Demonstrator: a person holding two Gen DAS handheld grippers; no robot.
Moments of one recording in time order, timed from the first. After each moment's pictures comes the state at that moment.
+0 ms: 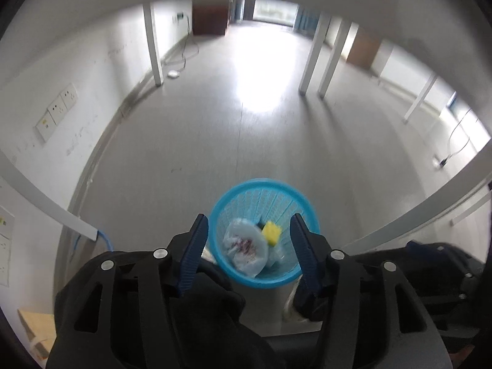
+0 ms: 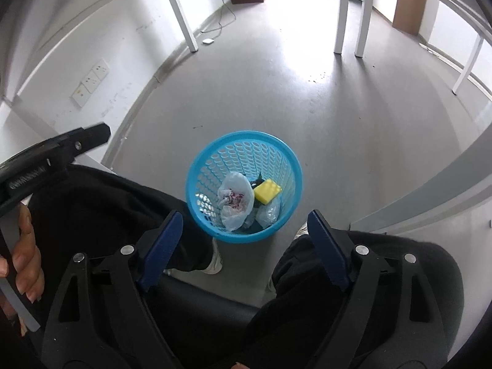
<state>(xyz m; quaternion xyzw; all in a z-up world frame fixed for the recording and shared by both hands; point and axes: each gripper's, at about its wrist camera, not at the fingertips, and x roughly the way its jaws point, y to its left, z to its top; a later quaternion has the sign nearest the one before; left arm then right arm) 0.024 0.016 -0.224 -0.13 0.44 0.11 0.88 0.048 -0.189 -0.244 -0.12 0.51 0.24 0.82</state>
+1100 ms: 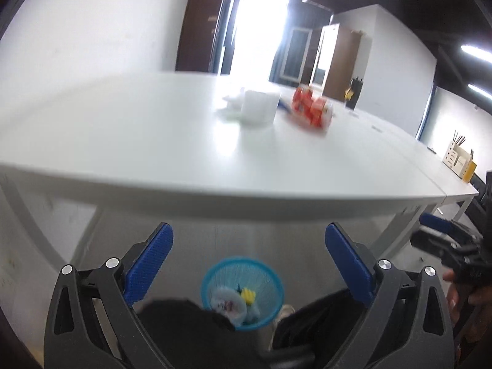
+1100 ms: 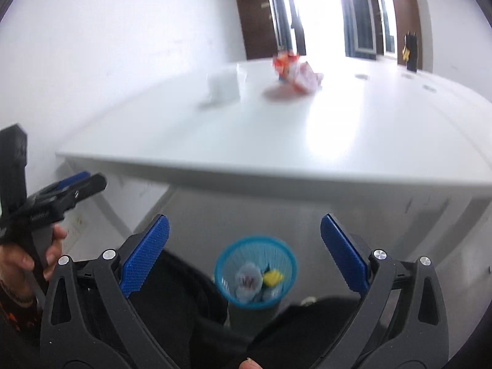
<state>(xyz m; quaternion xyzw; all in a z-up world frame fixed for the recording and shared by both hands) -0.073 0.020 -0.065 -0.11 0.25 0.07 0.96 -0.014 -0.223 -0.041 -0.07 0.29 0.30 0.90</state>
